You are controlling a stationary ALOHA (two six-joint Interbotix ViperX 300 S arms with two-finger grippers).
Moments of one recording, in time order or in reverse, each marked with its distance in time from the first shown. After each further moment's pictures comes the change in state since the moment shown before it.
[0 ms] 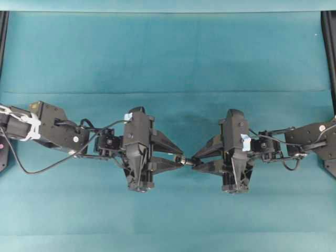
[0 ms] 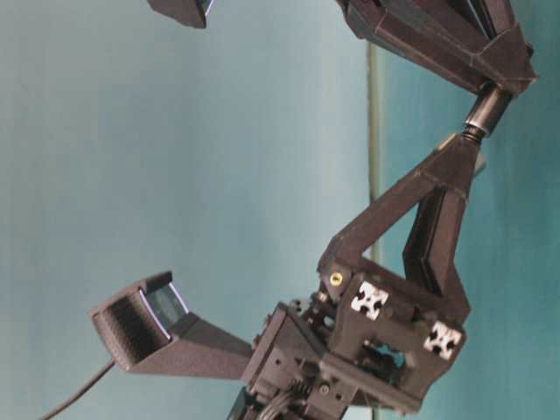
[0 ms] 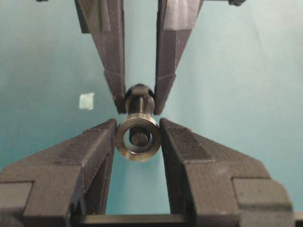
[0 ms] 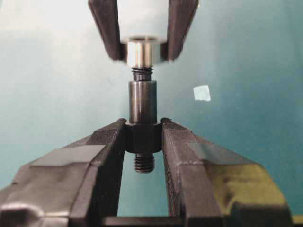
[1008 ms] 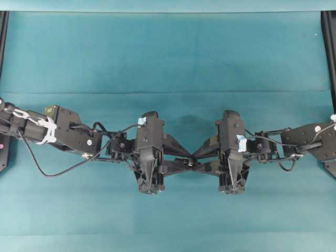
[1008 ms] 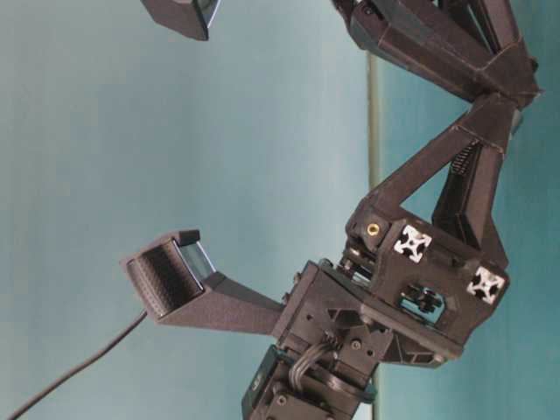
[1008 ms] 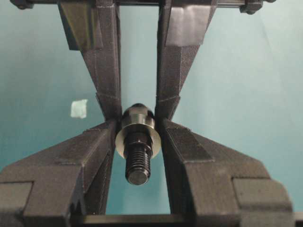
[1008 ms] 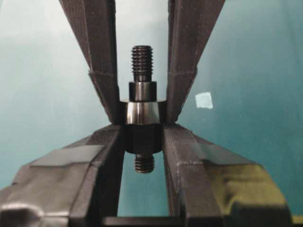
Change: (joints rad) left arm -0.003 0.081 -0.074 0.000 0.025 -0.002; right arm 0.000 0.021 -0.021 0.000 0.000 -0.002
